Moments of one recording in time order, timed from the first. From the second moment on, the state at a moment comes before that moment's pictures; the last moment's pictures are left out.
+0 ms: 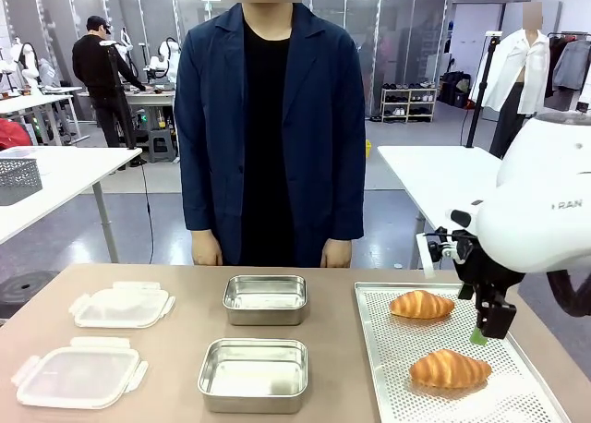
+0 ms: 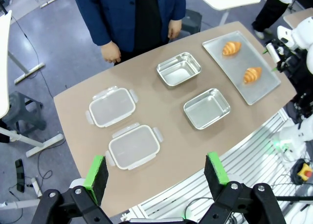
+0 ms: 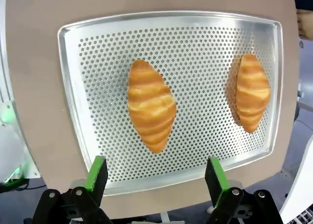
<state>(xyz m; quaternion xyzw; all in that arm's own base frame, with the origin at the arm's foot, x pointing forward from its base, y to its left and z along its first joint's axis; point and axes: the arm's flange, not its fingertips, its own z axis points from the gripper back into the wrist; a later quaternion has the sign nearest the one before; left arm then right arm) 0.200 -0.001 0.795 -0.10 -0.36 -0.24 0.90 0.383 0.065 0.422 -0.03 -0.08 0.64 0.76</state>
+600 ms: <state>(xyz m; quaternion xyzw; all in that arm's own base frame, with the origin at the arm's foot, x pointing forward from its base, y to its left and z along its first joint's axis) 0.200 -0.001 0.795 -0.10 -0.36 -0.24 0.90 0.403 0.073 0.361 -0.03 -0.04 0.66 0.75</state>
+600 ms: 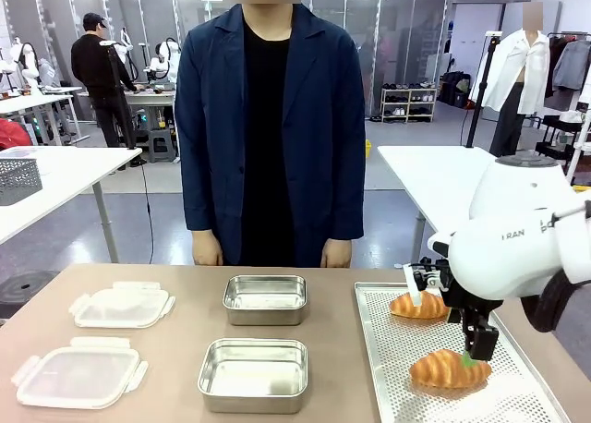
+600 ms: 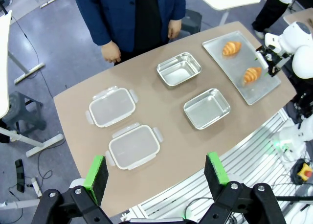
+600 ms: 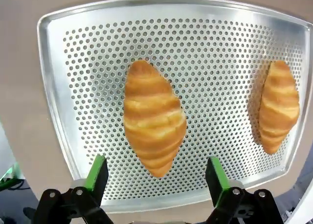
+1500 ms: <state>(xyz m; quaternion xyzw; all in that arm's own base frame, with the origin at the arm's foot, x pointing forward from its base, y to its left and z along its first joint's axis) 0.200 -0.001 0.795 -0.10 -0.36 -0.24 0.90 0.416 0.075 0.299 -0.02 -0.02 0.65 0.76</state>
